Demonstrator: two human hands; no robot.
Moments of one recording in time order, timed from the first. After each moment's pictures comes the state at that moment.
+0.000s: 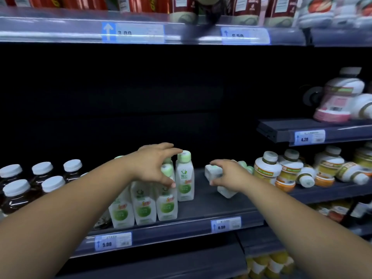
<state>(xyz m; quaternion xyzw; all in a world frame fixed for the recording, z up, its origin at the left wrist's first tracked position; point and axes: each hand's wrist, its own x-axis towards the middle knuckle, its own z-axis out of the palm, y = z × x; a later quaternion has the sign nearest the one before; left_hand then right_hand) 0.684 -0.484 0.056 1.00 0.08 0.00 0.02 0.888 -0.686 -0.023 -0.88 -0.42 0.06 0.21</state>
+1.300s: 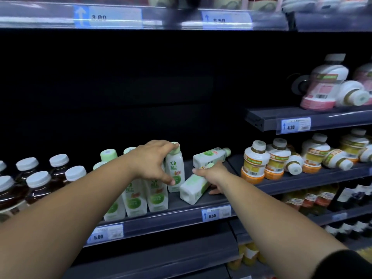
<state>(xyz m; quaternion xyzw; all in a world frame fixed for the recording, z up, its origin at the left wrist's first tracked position) 0.700 -0.508 0.039 1.00 0.08 0.00 0.01 0.868 -0.665 -0.062 -0.80 -0.08 0.29 0.51</state>
